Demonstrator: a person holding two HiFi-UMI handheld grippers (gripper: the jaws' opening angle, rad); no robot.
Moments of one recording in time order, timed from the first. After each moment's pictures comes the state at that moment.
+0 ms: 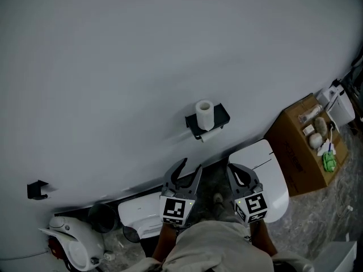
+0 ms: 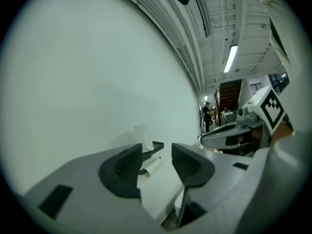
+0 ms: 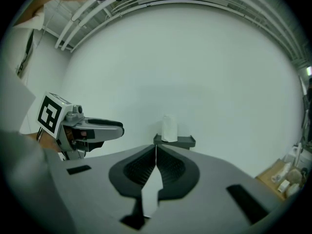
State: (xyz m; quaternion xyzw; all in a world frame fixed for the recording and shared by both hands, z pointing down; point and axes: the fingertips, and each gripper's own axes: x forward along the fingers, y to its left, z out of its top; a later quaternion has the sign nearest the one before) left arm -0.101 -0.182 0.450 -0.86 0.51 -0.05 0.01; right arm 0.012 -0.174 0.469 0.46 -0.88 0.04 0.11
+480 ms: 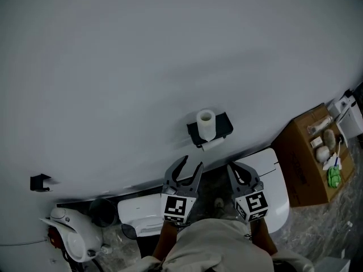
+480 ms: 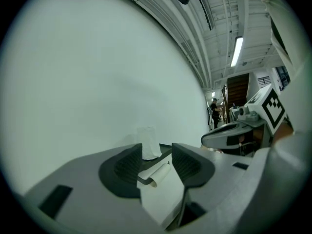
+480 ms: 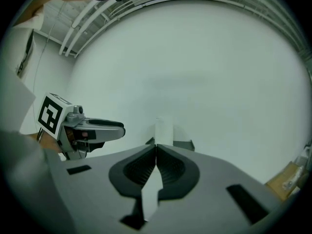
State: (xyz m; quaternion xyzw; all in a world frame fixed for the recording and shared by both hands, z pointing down) left arm -0.089 -0.228 0.448 -0.83 0.55 -0.07 0.01; right arm 0.023 -0.229 0.468 0.42 -0.90 0.04 0.09
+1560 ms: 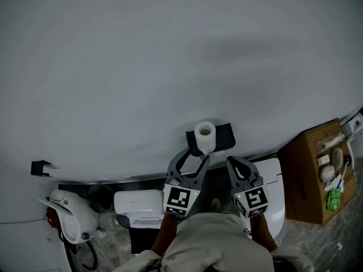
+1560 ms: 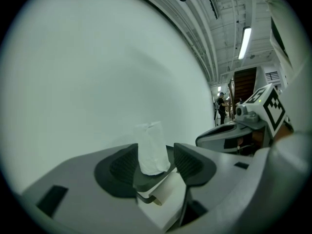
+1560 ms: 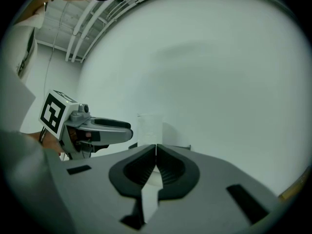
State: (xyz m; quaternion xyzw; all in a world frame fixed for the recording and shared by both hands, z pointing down) left arm -0.066 -0.308 0.456 -0.81 0.57 -0.09 0.00; right arm 0.021 -0.311 0.474 0.35 -0.93 0.04 0.10
